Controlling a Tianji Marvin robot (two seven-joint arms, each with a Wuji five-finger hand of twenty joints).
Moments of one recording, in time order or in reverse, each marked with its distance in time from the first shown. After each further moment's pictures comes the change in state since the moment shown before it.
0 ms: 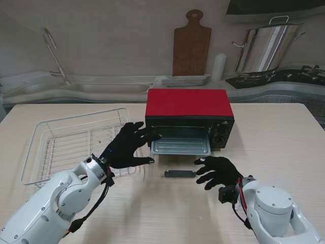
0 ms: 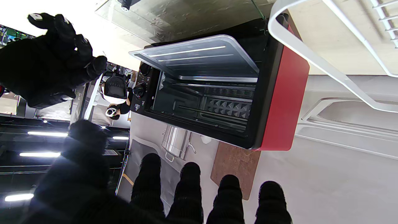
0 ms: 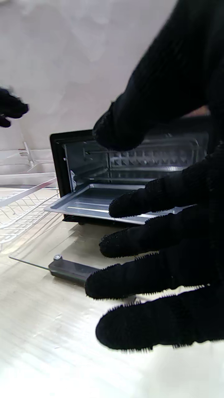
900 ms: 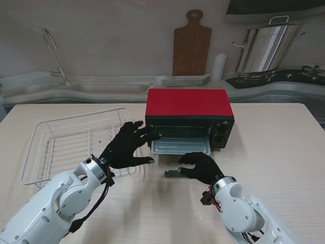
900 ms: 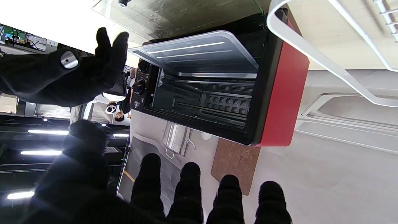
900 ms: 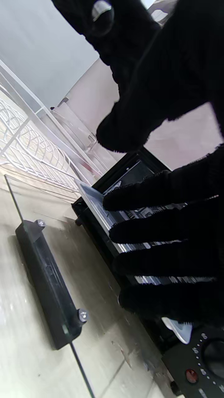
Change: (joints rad) left arm 0.002 -0.001 0.003 0.007 0.017 -0.003 0.034; right arm 0.110 0.053 -0.275 0.094 -0.826 -0.337 -0.158; left_hand 0.000 0.000 0.000 0.000 0.000 0.000 0.000 0.000 0.000 0.000 0.000 0.000 0.000 0.000 0.000 0.000 0.000 0.000 0.000 0.000; right_hand -0.041 -0.014 0.092 0.011 0.036 -0.079 0.043 0.008 -0.163 -0.112 -0.026 0.000 -0.342 -0.147 -0.074 0.038 -0.380 -0.224 -0.173 0.095
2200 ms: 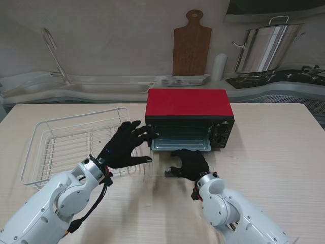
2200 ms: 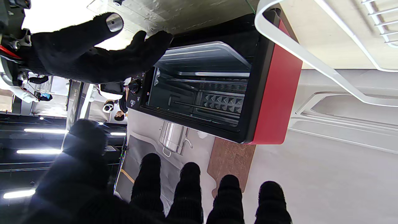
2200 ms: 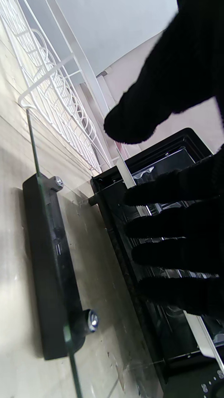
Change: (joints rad) left arm 0.009 -0.001 -0.016 0.005 0.002 -0.003 0.010; right arm 0.204 -0.012 -0.229 0.213 -0.178 0.091 -0.131; left_hand 0.000 0.000 0.000 0.000 0.000 0.000 0.000 0.000 0.000 0.000 0.000 0.000 0.000 0.000 0.000 0.000 0.000 0.000 0.000 0.000; right_hand -0.074 0.076 -0.021 -0.001 -0.253 -0.011 -0.003 -0.138 -0.177 -0.045 -0.081 -0.034 -0.122 -0.098 -0.206 -0.106 -0.195 -0.127 -0.214 -0.097
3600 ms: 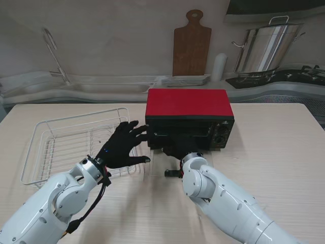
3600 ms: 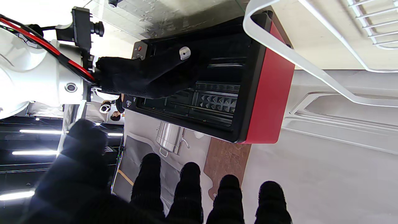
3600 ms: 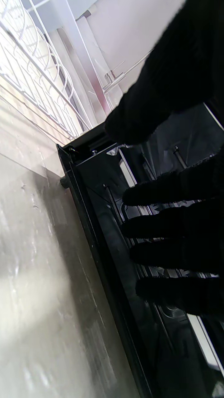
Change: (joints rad) left arm 0.011 0.000 -0.017 -0.002 0.005 0.001 -0.002; right arm 0.313 -0.116 -0.211 0.277 0.184 0.192 -0.104; left_hand 0.000 0.000 0.000 0.000 0.000 0.000 0.000 0.000 0.000 0.000 0.000 0.000 0.000 0.000 0.000 0.000 0.000 0.000 0.000 0.000; right_hand 0.000 0.000 0.000 0.034 -0.026 0.000 0.093 -0.002 0.000 0.000 0.098 0.005 -0.010 -0.008 0.068 0.026 0.016 0.000 0.026 0.009
